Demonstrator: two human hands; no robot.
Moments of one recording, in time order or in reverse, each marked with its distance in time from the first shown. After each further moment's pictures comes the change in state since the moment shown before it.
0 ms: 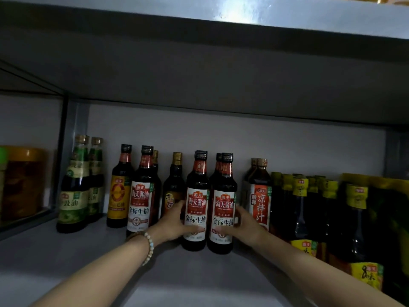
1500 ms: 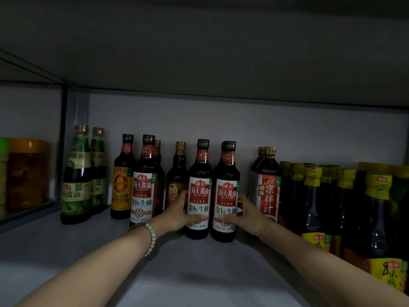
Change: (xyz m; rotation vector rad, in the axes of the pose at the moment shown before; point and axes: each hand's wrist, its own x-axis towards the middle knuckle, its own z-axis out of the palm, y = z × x) left_hand 0.011 -0.011 0.003 -0.096 -0.020 -0.017; right_hand 0.013 0.000 0.004 -0.010 -0.055 -0.006
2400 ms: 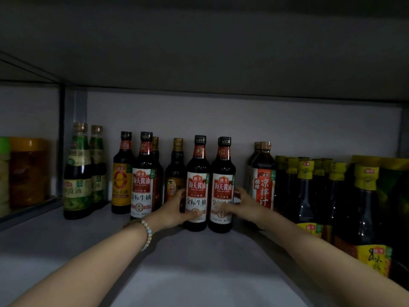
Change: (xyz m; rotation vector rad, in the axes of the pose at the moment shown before) left_hand -0.022 0.012 -0.006 0.113 -0.054 -0.050; right_hand -0.009 -0.020 -0.007 -0.020 -0.011 0.082
